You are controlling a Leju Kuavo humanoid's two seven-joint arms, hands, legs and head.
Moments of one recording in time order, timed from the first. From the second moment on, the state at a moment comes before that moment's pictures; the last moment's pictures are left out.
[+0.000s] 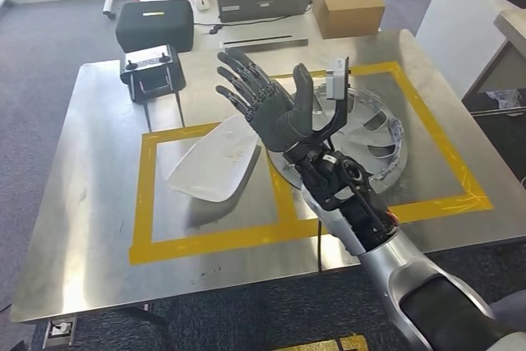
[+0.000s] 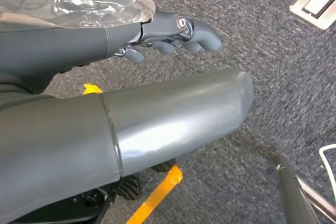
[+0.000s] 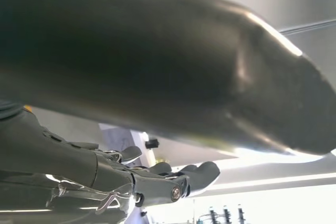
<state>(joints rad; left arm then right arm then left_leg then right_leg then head) -0.41 0.10 1.49 -0.17 -1.01 0.29 -0.07 -0.56 -0.04 0.43 -1.47 -0.65 0.35 -0.13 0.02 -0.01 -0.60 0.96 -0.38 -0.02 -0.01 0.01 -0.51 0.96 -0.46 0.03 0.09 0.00</state>
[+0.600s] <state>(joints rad) -0.42 0.11 1.49 -0.17 -1.00 0.29 -0.06 -0.56 -0.05 0.44 -1.52 -0.64 0.36 -0.14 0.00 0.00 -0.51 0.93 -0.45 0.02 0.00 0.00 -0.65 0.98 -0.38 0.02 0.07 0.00</state>
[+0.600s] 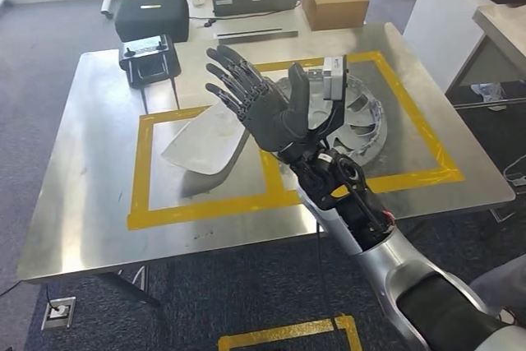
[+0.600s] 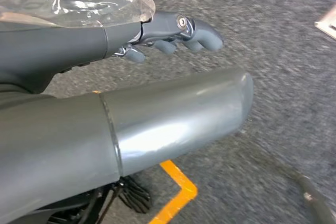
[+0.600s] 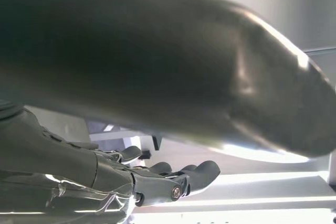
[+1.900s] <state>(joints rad) -0.42 0.11 1.50 -0.17 -0.99 0.29 -0.06 -0.55 -0.05 0.45 -1.53 -0.63 0.35 -0.15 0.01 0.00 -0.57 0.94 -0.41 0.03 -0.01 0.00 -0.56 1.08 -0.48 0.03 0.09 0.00</state>
